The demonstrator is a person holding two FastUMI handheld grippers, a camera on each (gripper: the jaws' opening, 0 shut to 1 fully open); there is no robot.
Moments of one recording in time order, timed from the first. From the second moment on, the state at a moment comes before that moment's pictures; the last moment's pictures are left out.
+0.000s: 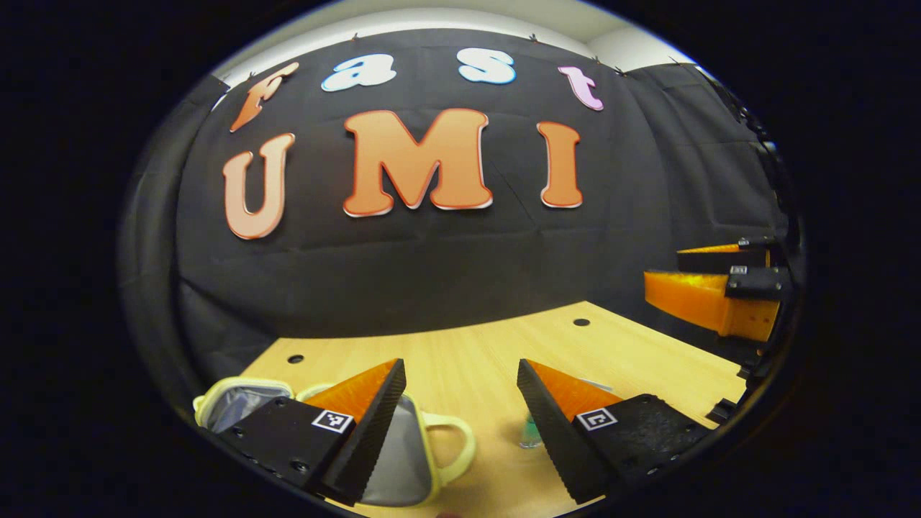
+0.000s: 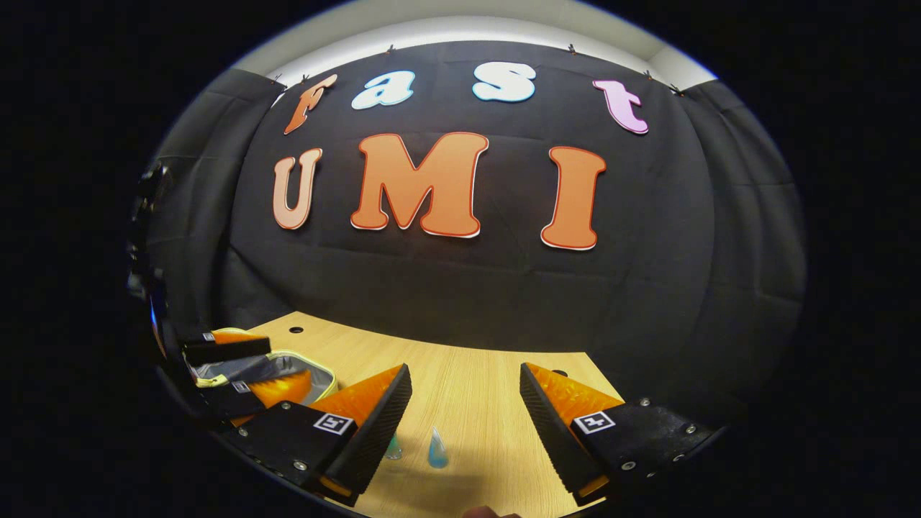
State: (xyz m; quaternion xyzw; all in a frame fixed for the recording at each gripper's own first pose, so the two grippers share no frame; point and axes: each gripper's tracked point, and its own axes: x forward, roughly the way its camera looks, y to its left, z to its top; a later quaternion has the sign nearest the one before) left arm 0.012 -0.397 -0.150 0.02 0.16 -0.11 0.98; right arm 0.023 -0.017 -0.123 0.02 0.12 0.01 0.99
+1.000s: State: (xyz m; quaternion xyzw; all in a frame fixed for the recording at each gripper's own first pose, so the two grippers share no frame) left arm 0.026 -0.491 -0.338 0.03 0.26 -0.17 0.95; right arm 0.013 -0.023 -0.222 -0.02 0.17 0.06 0.98
